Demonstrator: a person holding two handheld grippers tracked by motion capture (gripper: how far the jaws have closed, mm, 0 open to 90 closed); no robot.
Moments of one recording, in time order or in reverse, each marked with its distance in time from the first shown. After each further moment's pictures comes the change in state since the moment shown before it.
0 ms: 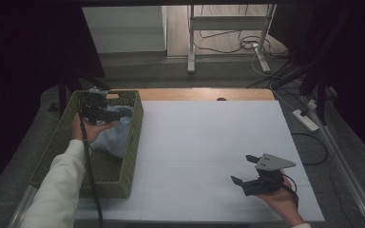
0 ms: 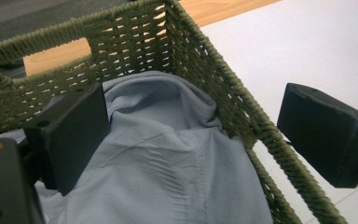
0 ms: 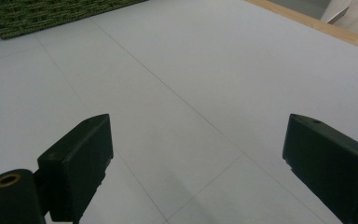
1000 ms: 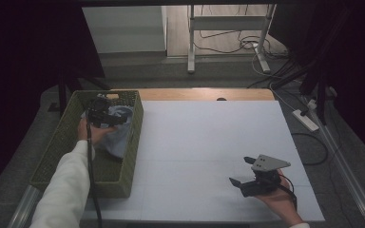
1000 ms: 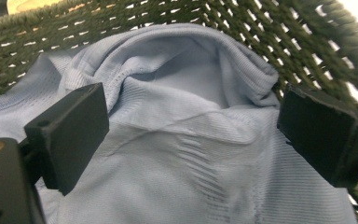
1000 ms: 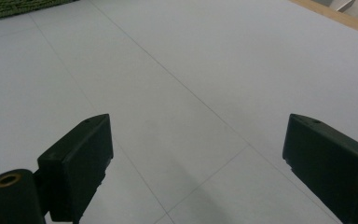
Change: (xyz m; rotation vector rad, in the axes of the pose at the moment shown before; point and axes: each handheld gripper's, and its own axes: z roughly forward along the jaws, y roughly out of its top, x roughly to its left) left arm 0.021 -0.018 0.051 0.115 0.027 -0.054; right arm 0.002 -0.004 0.008 0.049 0.007 -0.025
